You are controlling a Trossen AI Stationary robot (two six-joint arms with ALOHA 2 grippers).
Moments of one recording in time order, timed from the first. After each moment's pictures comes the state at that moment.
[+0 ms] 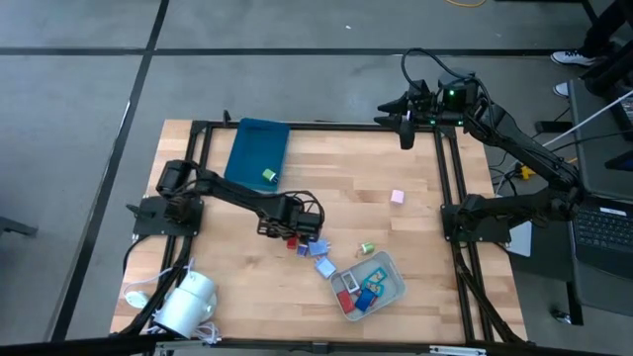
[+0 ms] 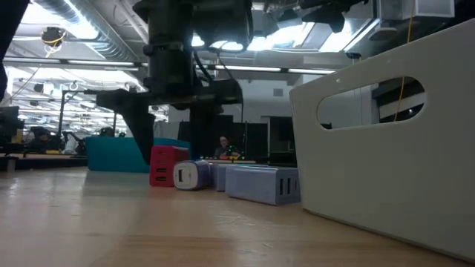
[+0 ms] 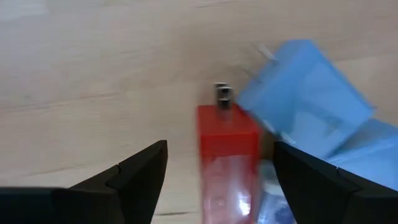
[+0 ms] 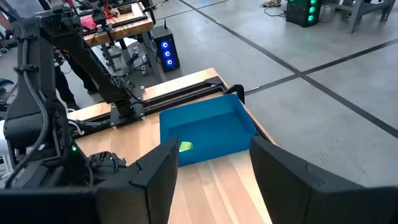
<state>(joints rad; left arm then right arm) -0.14 1.91 1.31 -0.86 -0.03 -1.60 -0.62 1.14 1.30 -0.51 -0.39 0.04</state>
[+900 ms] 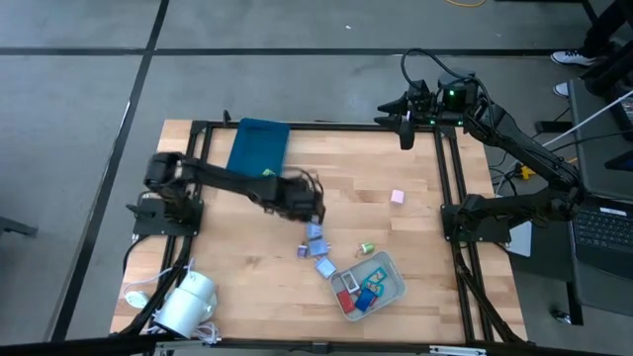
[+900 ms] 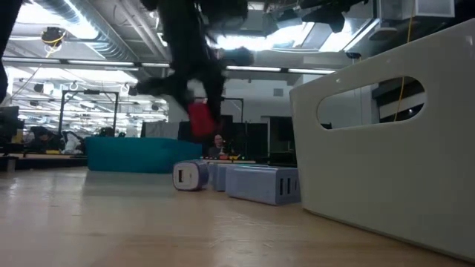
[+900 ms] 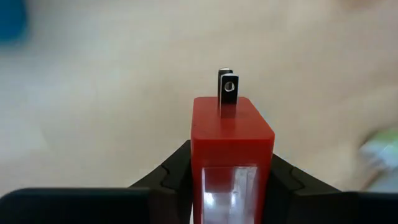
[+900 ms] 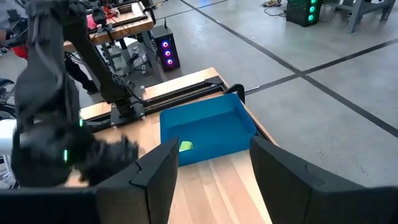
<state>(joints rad) -0.03 1.75 1.31 -0.77 -0.20 -1.35 -0.62 1.14 1.30 -0.51 -0.39 0.04</state>
